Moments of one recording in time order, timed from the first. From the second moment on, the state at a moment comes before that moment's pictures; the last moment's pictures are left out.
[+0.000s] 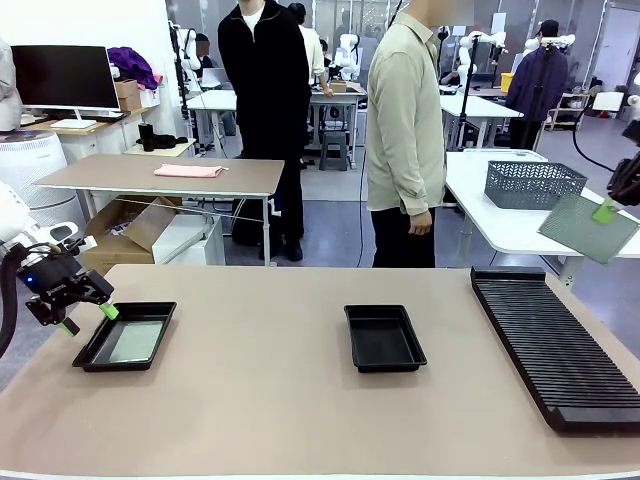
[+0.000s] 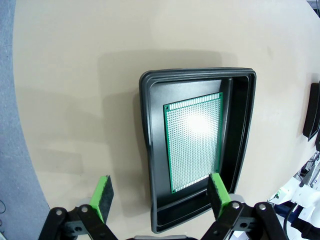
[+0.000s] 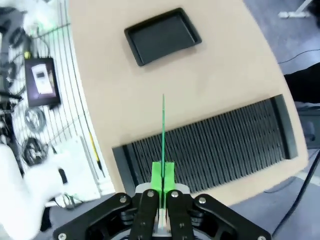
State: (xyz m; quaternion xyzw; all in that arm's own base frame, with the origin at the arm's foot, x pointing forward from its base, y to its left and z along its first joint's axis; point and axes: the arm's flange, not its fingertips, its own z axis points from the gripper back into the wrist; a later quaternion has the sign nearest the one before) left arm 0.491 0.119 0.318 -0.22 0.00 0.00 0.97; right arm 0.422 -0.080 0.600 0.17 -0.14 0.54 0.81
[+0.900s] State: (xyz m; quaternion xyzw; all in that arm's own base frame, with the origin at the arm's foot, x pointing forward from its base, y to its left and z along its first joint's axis) left arm 0.491 0.119 0.318 -0.22 0.00 0.00 0.97; right arm 0.461 0.001 0.515 0.35 -0.08 0.30 0.88
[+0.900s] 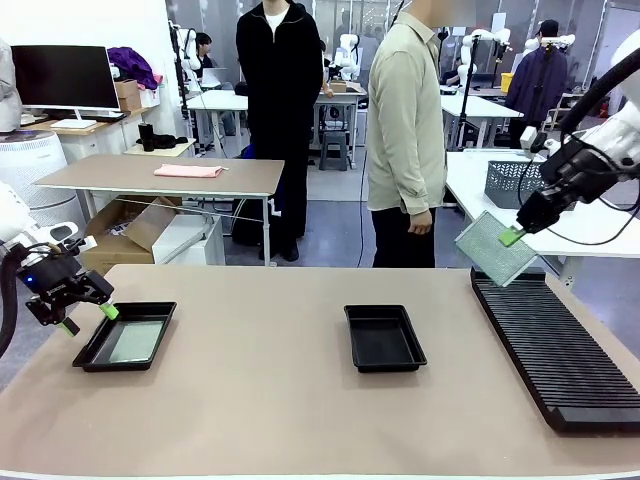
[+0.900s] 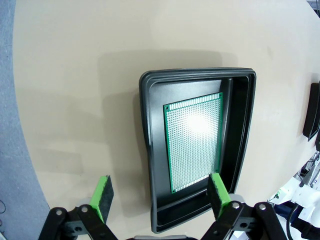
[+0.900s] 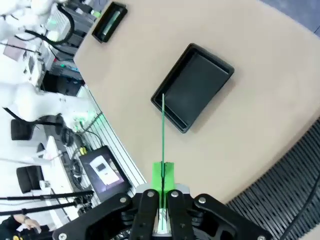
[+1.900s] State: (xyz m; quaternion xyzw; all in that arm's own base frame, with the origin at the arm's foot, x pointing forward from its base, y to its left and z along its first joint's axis) left arm 0.491 0.119 0.318 -0.22 0.00 0.00 0.97; right arm 0.463 0.071 0.419 0.40 -0.06 0.12 0.91
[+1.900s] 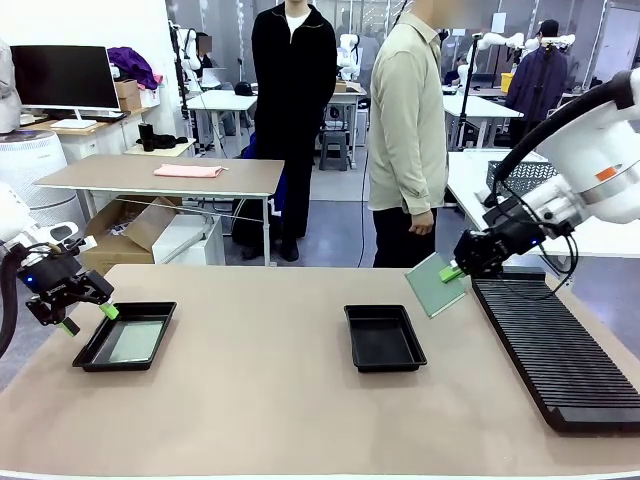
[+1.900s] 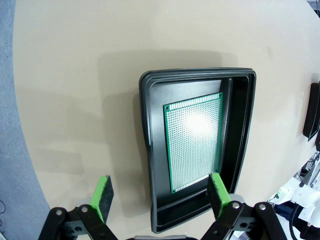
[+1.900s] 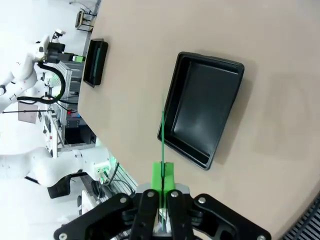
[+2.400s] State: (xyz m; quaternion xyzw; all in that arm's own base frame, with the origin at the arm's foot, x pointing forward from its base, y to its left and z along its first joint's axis) left arm 0.491 0.119 0.318 -0.22 0.00 0.00 0.97; right arm 0.466 0.115 0.366 0.42 -0.04 0.07 0.90
